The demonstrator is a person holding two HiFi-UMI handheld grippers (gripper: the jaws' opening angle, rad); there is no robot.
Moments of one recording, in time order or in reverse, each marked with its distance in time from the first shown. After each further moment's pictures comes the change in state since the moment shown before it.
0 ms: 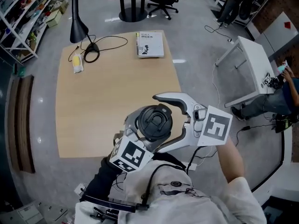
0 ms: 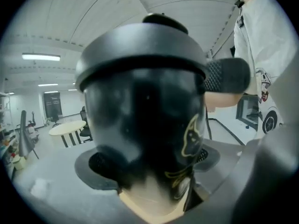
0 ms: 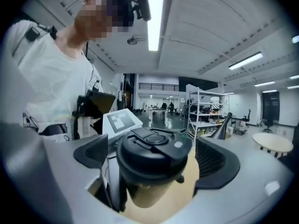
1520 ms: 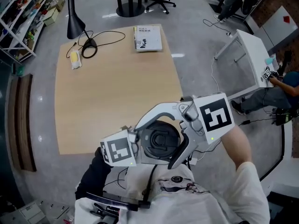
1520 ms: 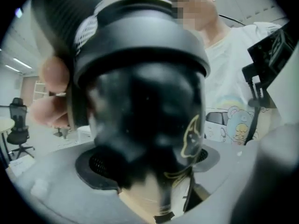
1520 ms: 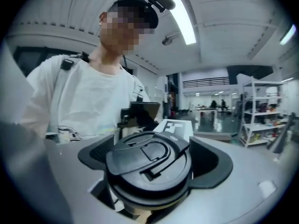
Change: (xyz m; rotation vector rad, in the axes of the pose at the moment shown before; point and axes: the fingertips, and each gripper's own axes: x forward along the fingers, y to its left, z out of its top) left arm -0.040 -0.110 0.038 0.030 -0.205 -0.750; right arm -0.007 0.090 0.026 -0.118 0.020 0.645
